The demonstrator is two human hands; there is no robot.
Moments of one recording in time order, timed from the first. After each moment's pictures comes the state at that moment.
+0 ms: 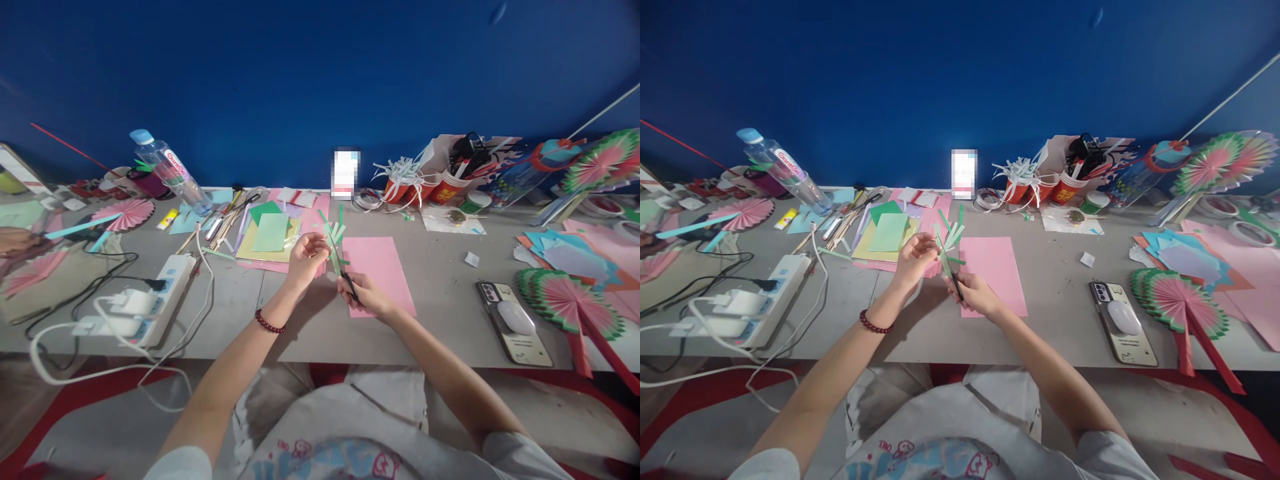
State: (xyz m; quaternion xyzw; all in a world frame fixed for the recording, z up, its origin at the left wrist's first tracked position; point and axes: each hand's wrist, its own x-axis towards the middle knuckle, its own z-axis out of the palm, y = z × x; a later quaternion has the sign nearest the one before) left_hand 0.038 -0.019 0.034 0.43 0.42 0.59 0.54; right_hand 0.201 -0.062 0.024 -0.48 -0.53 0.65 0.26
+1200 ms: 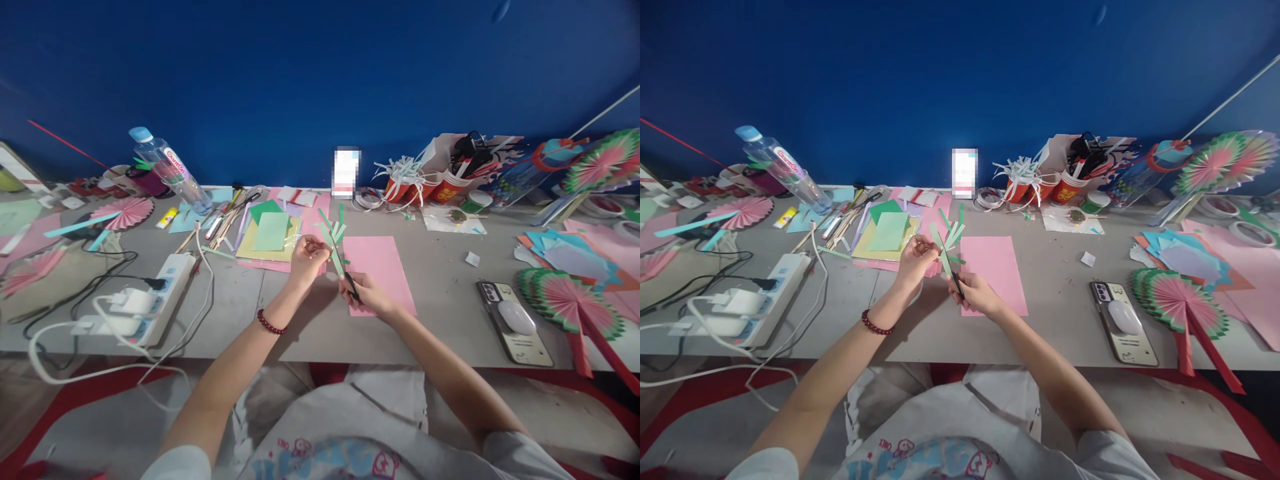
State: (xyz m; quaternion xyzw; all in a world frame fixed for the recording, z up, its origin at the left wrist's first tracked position) left_hand 0.044 -0.019 0.027 0.39 0.43 0.60 0.55; right_hand 0.202 -0.061 0.023 -0.48 -0.54 0.64 0.25
